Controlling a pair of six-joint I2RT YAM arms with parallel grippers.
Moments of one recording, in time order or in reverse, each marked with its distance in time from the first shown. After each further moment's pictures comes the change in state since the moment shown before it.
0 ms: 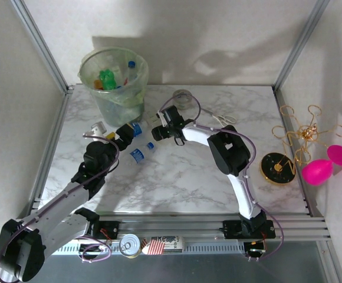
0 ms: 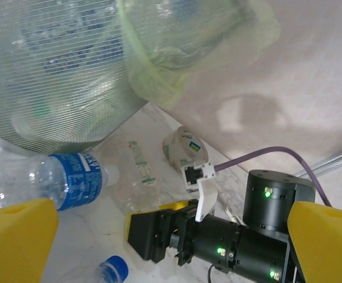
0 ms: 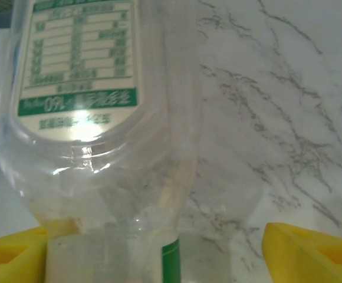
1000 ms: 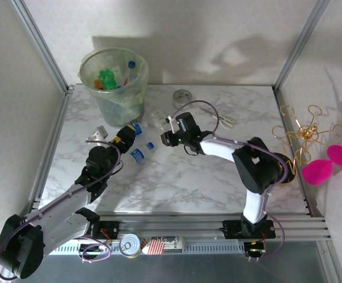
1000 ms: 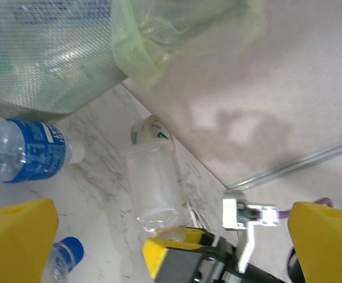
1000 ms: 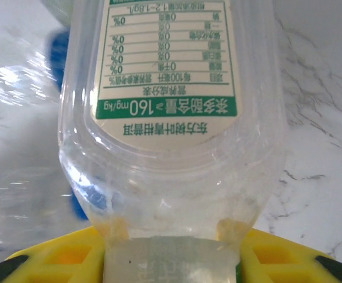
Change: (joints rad) left arm -0.065 0.045 -0.058 0.153 0.016 -0.179; right arm 0.007 -0.449 -0.513 0.264 -0.153 0.074
